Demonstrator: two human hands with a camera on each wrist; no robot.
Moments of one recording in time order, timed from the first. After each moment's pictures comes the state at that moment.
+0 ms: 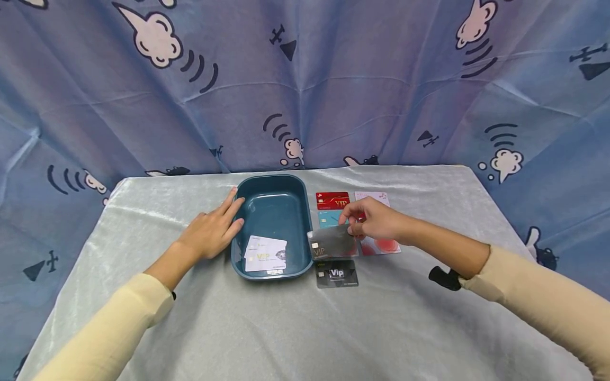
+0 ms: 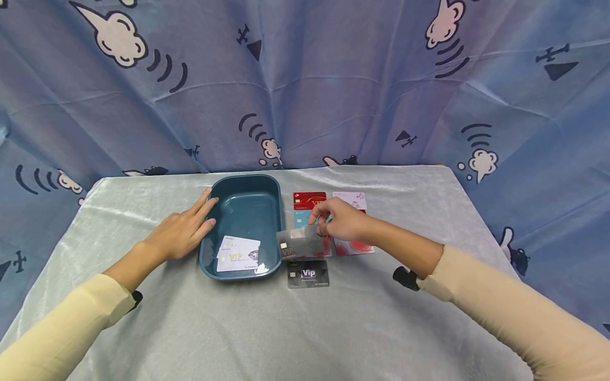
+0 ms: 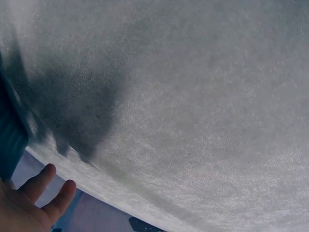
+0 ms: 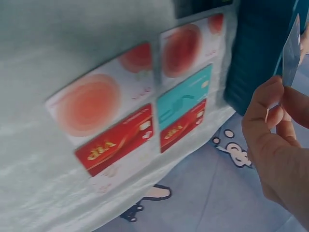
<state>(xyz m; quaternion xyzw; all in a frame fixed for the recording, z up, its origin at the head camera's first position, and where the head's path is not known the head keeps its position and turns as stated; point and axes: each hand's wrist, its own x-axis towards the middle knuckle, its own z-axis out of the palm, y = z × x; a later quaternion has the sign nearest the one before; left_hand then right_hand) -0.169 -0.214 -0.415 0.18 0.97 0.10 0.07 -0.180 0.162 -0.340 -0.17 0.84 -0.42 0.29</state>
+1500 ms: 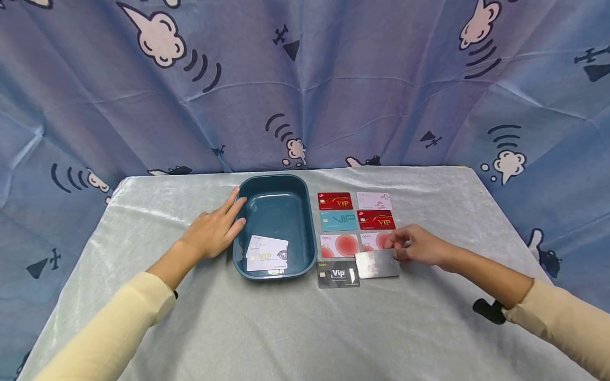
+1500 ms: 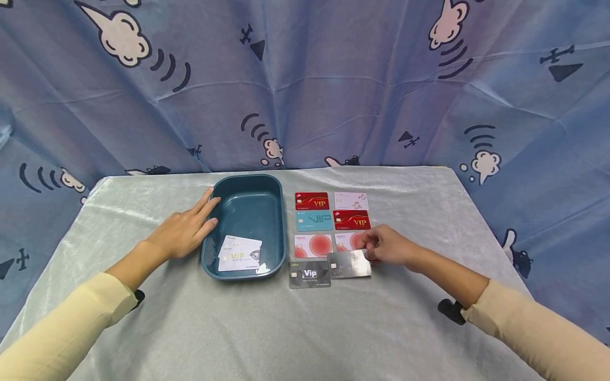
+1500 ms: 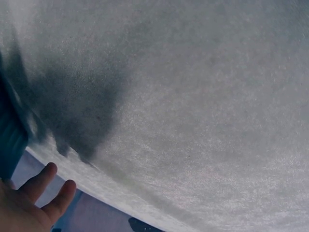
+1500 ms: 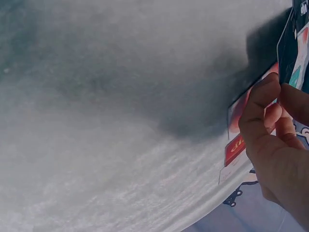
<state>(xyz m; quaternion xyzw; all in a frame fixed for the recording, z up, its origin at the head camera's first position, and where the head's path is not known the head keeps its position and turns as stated) -0.170 -0.213 -0.415 0.18 0.97 0.11 0.07 -0.158 0.249 -0.389 -0.10 0.86 -0.40 0.31</state>
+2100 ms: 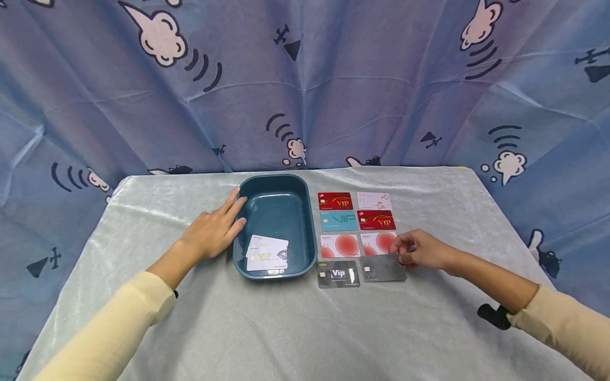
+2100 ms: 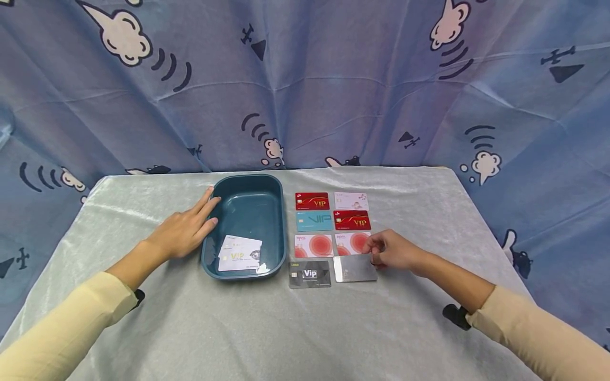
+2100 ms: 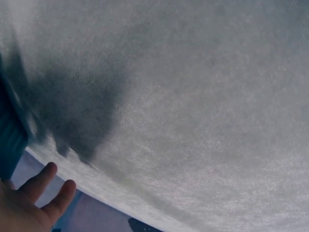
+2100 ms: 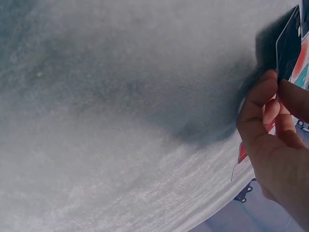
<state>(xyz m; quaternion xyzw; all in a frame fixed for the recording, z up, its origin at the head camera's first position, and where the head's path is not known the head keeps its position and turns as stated) -0.170 -0.213 -0.415 0.18 0.97 0.11 0.07 -0.156 0.260 -0.396 -0.08 0.85 -0.39 0.33</state>
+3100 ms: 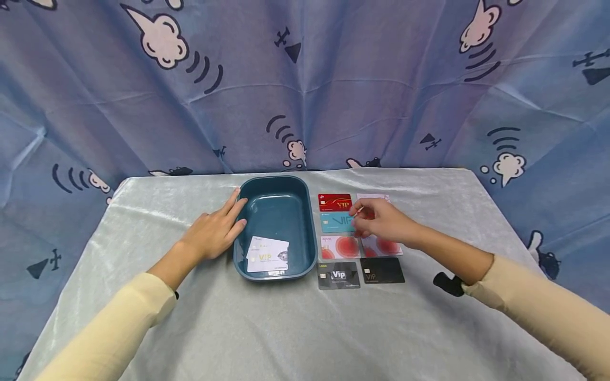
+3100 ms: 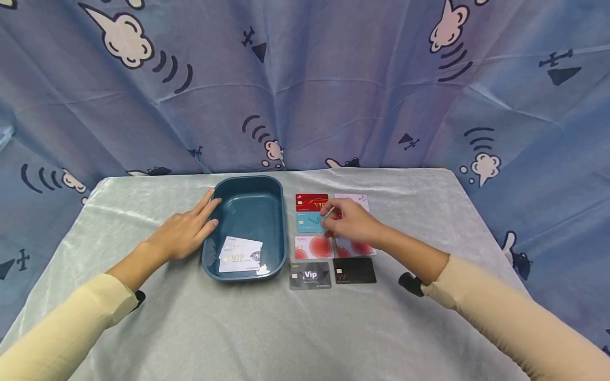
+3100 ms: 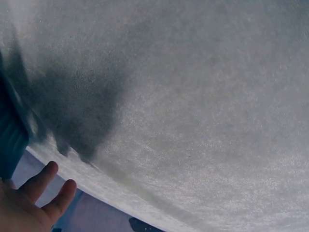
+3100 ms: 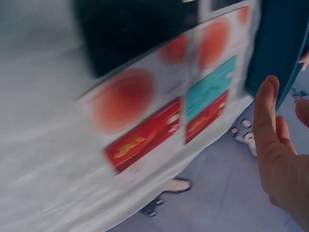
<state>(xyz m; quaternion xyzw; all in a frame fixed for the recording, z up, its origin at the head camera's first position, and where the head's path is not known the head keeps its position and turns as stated) -0.169 -0.215 -0.416 0.19 0.97 0.11 0.05 -0.183 0.173 -0.357 -0.15 0.86 -0.43 0.22</state>
